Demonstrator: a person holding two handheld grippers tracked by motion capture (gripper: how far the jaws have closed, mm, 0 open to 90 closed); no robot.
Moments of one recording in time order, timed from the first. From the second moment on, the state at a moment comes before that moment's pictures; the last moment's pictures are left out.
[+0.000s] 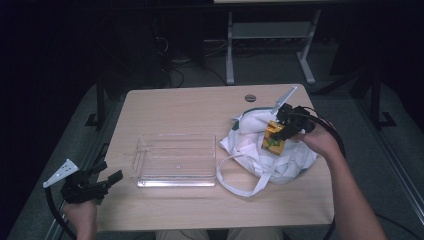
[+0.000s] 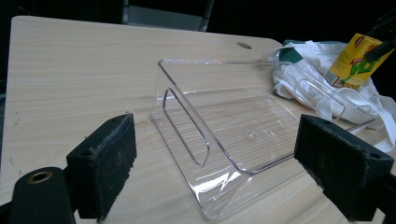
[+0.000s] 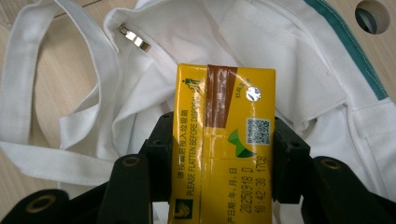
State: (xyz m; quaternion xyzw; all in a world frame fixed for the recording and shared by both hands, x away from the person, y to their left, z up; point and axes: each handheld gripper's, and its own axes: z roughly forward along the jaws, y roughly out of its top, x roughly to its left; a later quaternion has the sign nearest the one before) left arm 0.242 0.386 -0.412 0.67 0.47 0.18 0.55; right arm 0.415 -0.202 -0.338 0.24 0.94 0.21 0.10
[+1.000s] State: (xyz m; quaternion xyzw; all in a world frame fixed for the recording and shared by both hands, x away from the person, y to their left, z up) left arm 0.241 0.387 -0.412 0.67 0.47 0.18 0.55; right arm 0.401 -0.182 -0.294 0.21 0.95 0.22 0.08
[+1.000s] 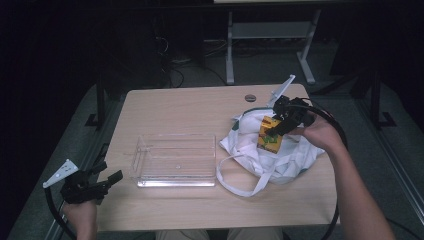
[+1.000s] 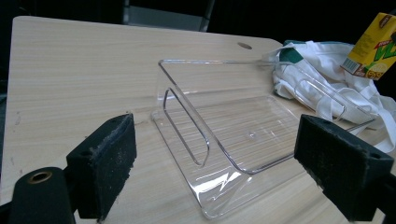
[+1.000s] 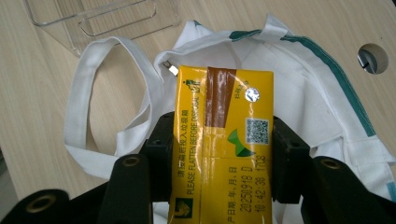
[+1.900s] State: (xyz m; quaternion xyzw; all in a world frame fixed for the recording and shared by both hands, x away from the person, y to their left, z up) left arm 0.241 0.387 -0.412 0.67 0.47 0.18 0.55; right arm 0.395 -0.151 -0.264 0.17 0.95 0.24 0.08
